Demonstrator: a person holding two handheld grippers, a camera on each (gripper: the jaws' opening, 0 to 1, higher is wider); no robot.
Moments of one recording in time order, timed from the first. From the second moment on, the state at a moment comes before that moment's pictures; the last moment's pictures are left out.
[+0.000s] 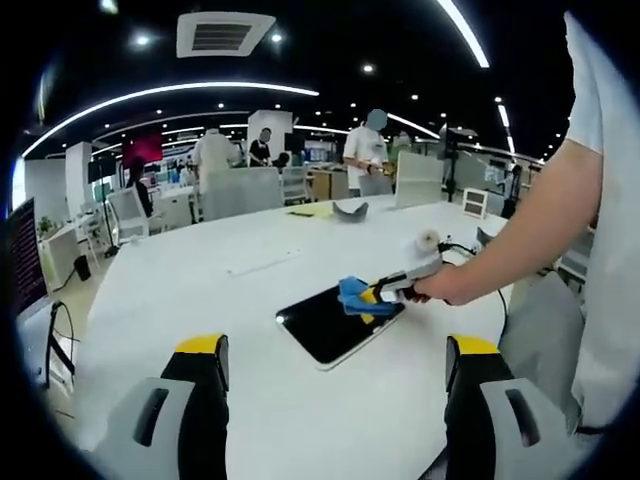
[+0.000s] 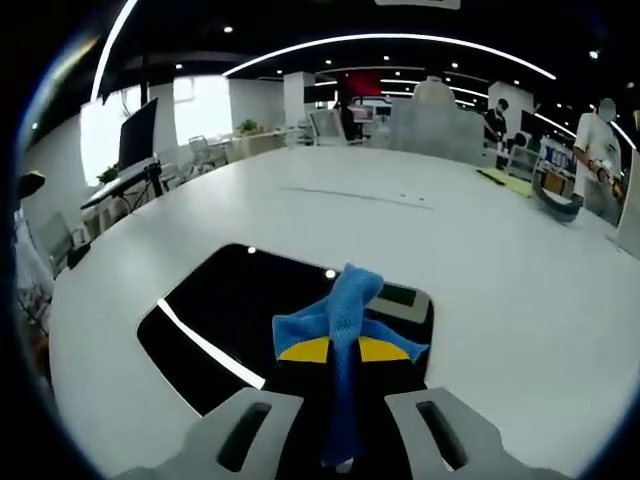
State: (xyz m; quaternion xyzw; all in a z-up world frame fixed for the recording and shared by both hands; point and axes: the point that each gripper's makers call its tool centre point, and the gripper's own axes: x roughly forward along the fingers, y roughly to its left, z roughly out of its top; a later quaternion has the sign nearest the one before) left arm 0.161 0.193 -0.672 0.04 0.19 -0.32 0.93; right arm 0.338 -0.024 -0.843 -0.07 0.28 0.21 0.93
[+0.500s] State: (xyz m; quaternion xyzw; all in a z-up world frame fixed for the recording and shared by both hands) left arm 0.171 0.194 -0.671 0.03 0.18 -0.33 0.93; right arm 0.340 -0.007 -0.844 -0.06 0.29 0.22 0.93
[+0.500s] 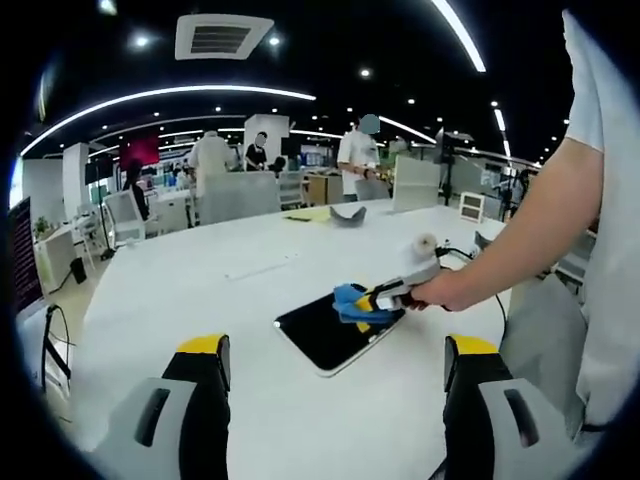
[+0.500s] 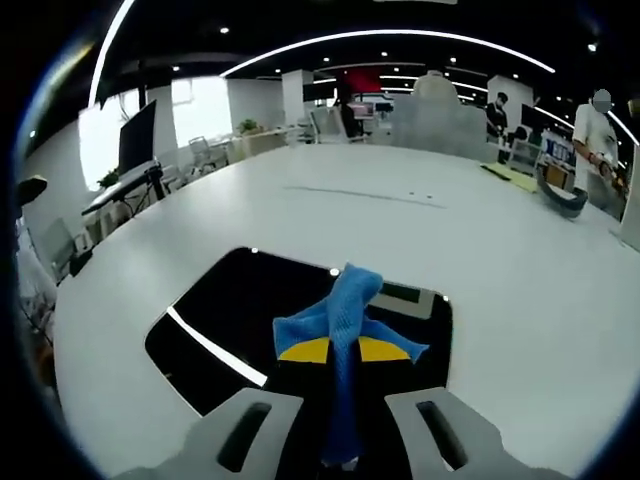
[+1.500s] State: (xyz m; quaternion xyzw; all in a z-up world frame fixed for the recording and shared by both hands) left arm 0.179 0.198 -0.678 0.03 0.18 -0.35 0.92; right arm 0.341 0.054 -0.845 -0.04 0.29 0.25 0.92
